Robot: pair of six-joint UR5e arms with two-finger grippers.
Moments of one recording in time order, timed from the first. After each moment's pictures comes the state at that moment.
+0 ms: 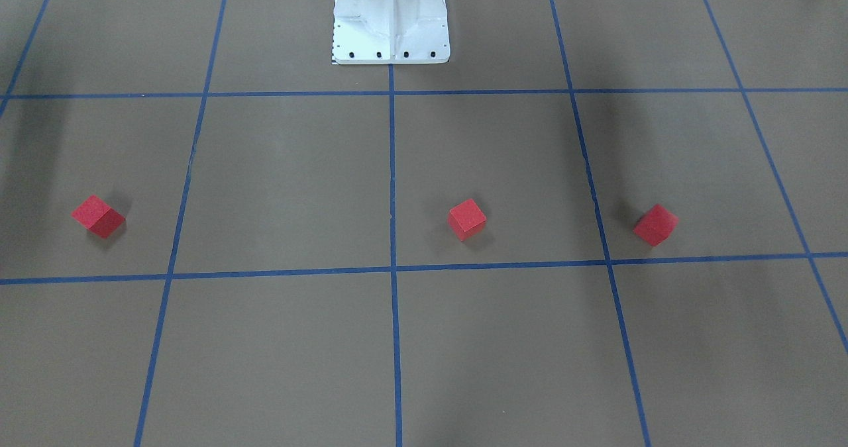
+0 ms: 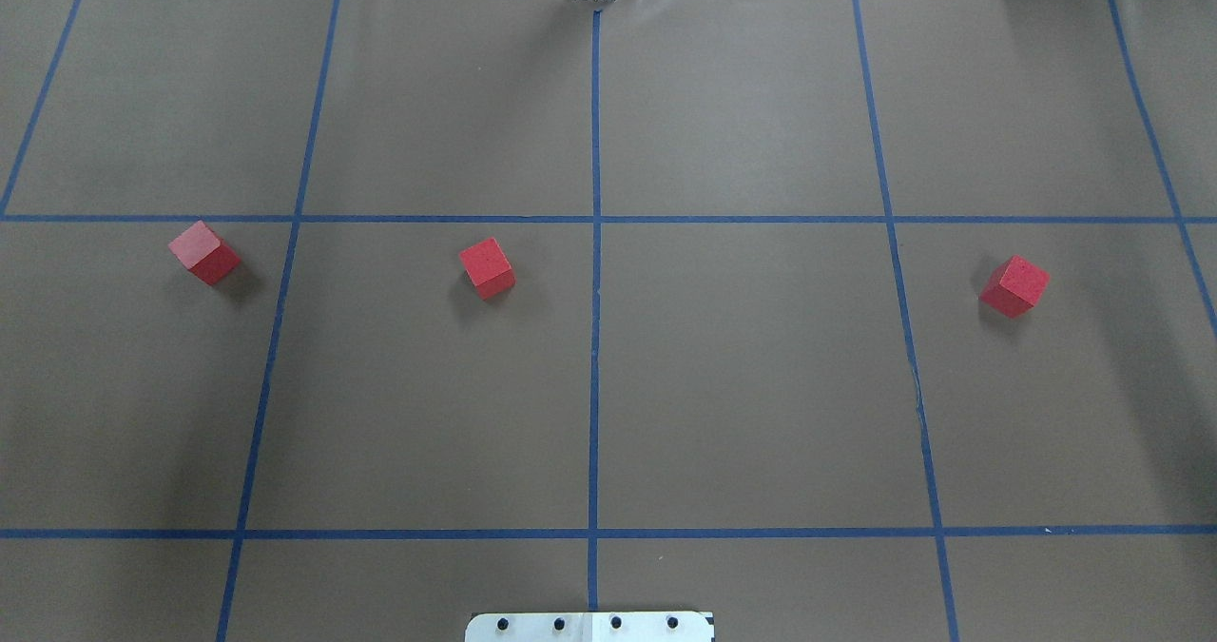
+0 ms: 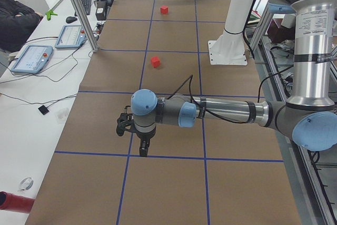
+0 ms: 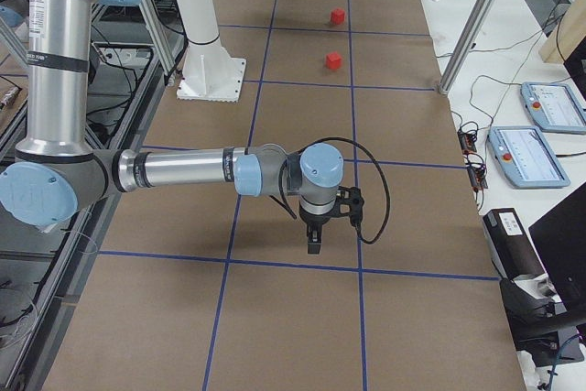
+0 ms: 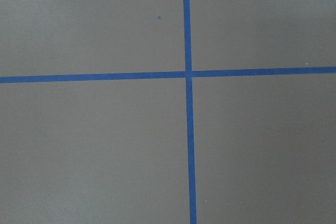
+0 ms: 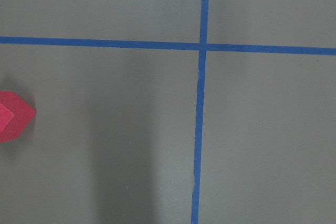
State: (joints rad) left arm -1.57 -1.51 -1.70 -1.62 -2.34 -0.03; right arm 1.53 -1.69 1.78 -1.59 2.37 0.04
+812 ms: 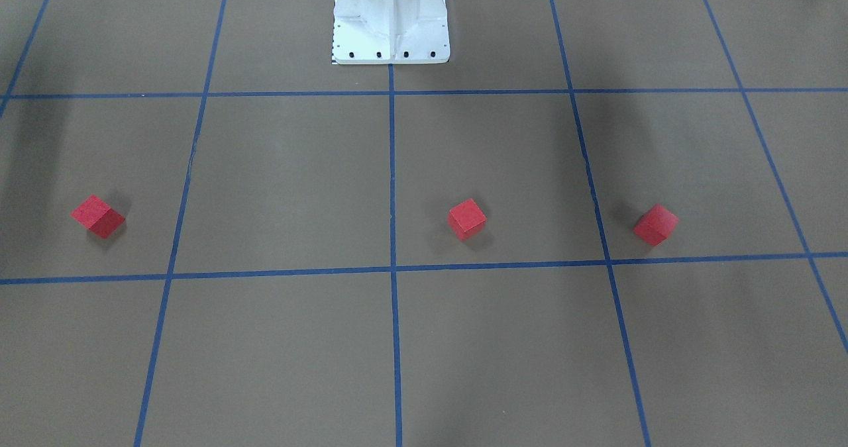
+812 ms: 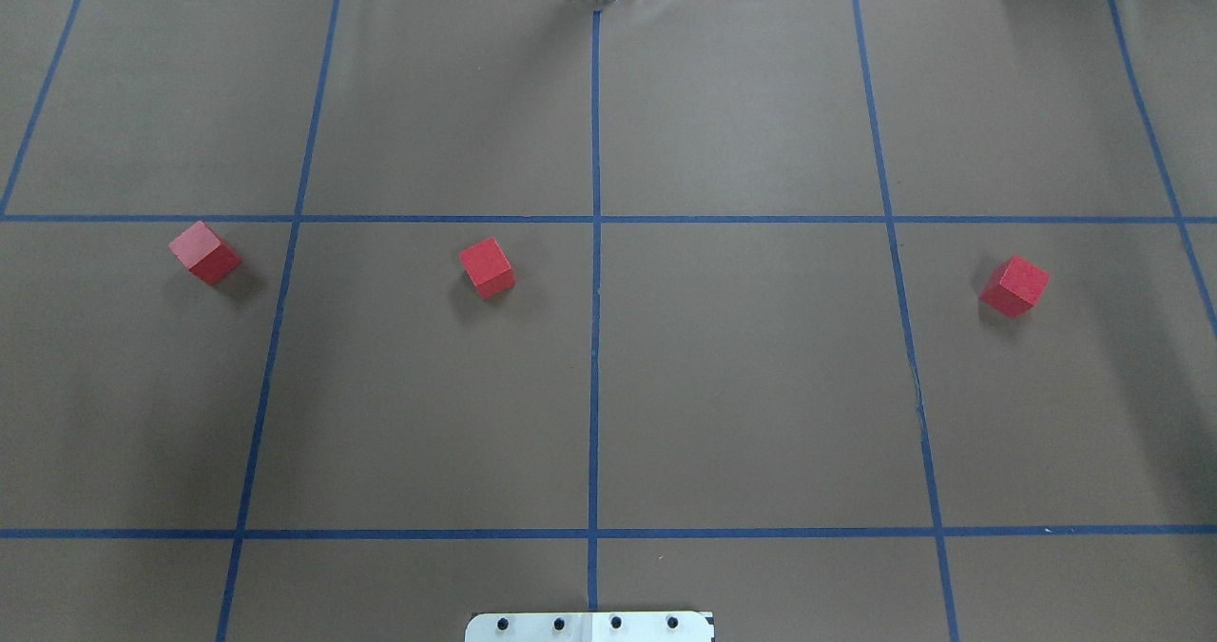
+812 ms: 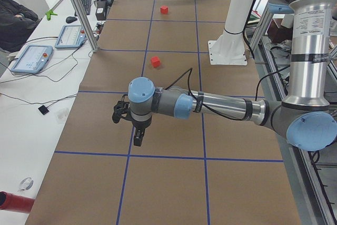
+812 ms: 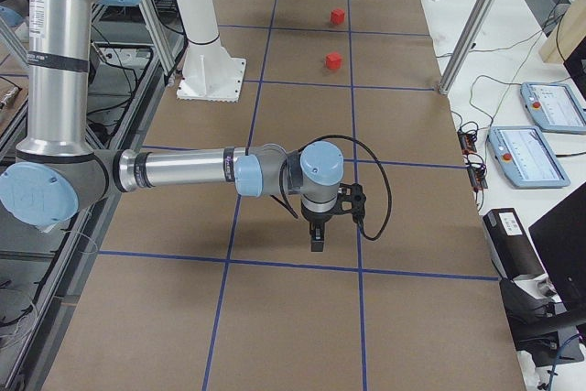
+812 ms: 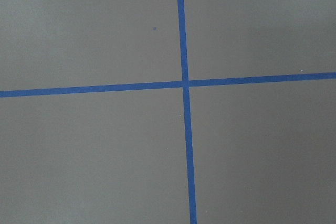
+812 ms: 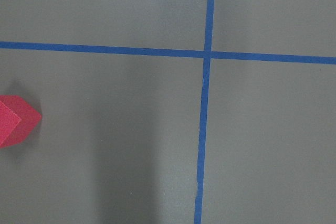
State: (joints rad) left arm -1.53 -1.56 -1.75 -1.66 -2.34 -0.05; right arm 1.53 -1.69 1.79 -1.59 2.37 0.05
